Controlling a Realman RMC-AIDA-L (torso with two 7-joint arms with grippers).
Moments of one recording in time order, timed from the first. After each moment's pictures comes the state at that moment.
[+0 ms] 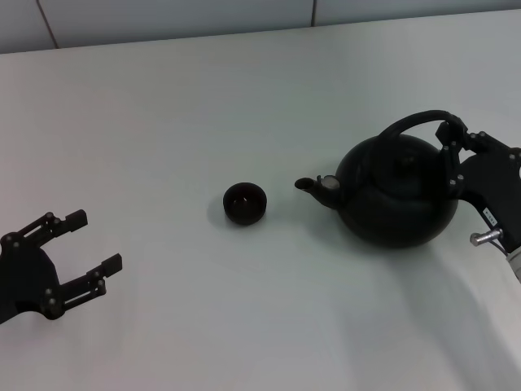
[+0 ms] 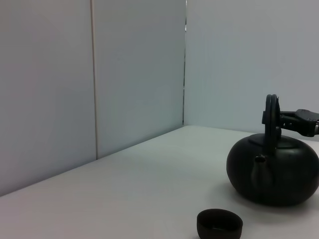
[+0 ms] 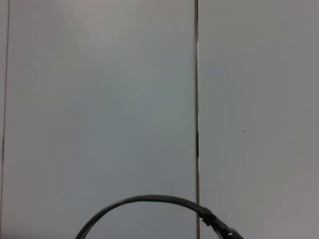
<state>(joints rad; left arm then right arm) -0.29 -2.06 0.52 0.47 1.94 1.63 -0.80 0.27 2.08 0.12 0.18 -1.78 -1.44 0.10</state>
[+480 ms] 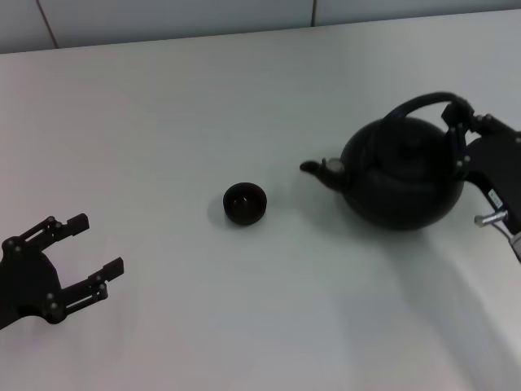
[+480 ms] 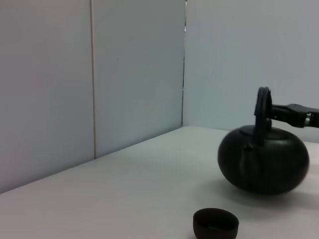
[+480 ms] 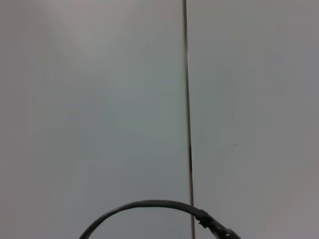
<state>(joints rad) -0.29 -2.07 0.52 0.46 1.94 1.63 -0.79 0.31 2.08 0.14 0.14 -1.77 -1.45 0.17</state>
